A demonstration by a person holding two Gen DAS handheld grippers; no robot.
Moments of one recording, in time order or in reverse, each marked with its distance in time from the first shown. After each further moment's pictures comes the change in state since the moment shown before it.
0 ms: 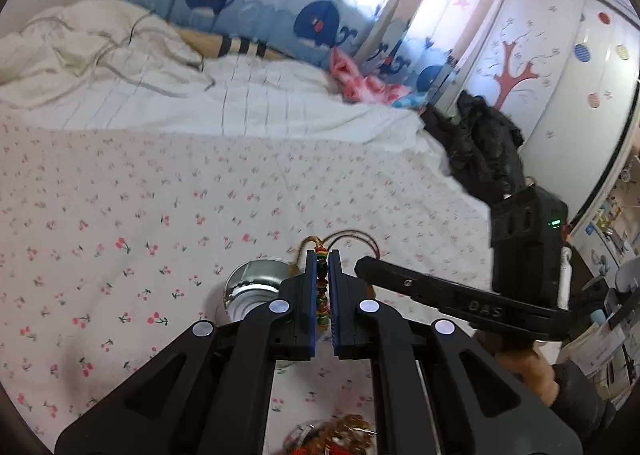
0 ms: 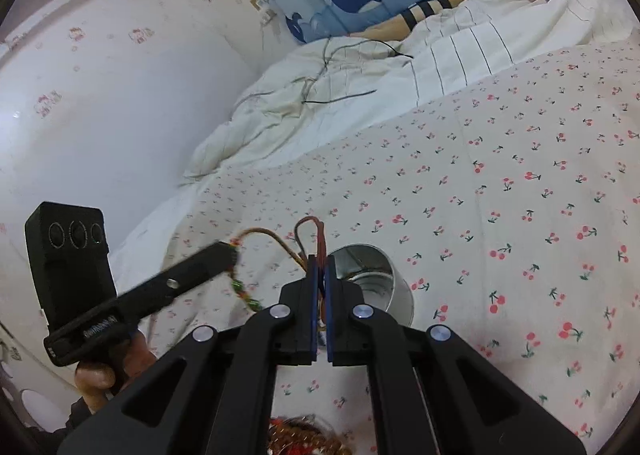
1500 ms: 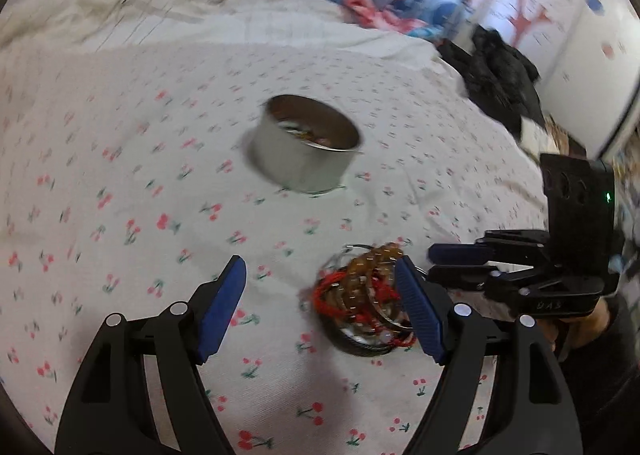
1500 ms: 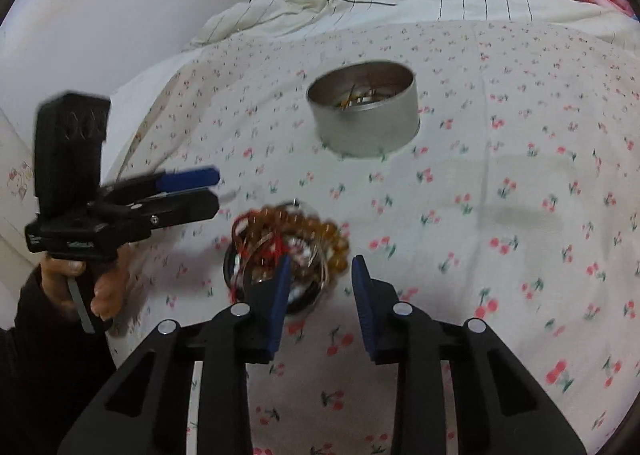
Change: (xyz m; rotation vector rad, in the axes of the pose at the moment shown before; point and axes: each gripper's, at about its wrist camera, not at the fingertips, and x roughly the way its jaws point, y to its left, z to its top) left arm -0.033 0.000 -0.123 0.084 0.184 0.082; right arm -0.032 0.021 -0.131 -0.240 0.300 -0.108
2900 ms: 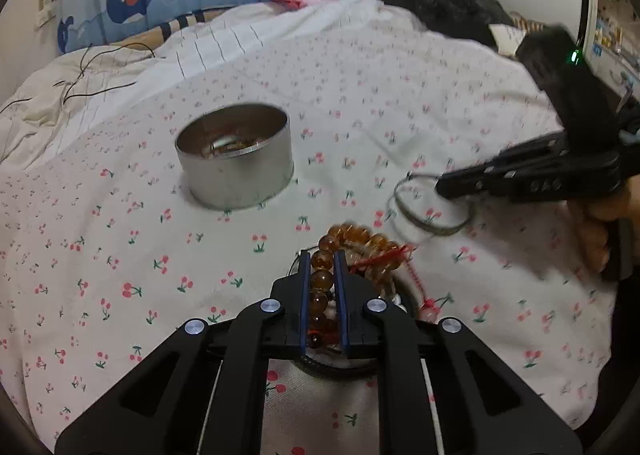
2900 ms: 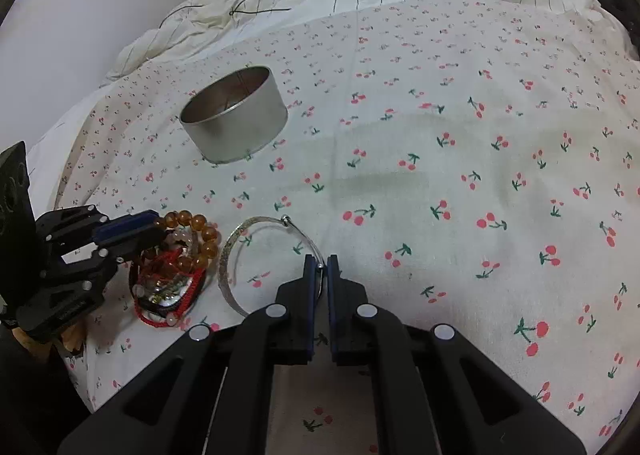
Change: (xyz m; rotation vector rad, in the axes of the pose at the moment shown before) left arm 0.023 -0.051 -0.003 0.346 0.012 0.080; right arm -0.021 -0.057 -0.012 0.186 -0.049 -0.227
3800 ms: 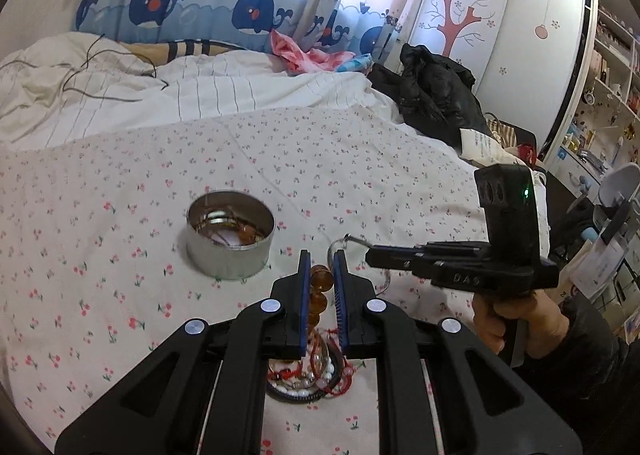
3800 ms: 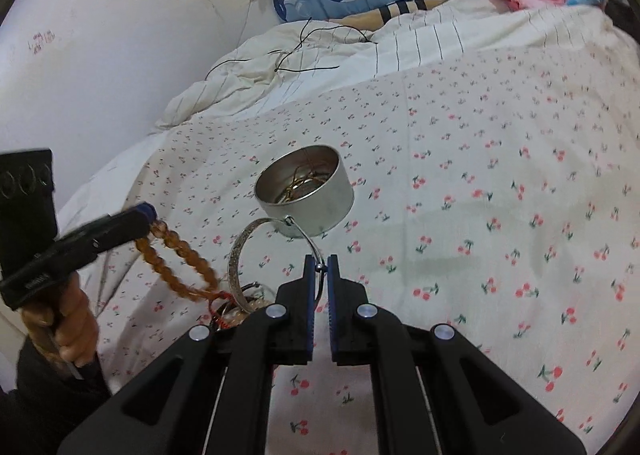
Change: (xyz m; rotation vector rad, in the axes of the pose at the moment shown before) left arm -0.072 0.035 0.042 -0.201 -0.192 -0.195; right arm -0.031 0.027 0.027 -0.008 -0.181 0.144
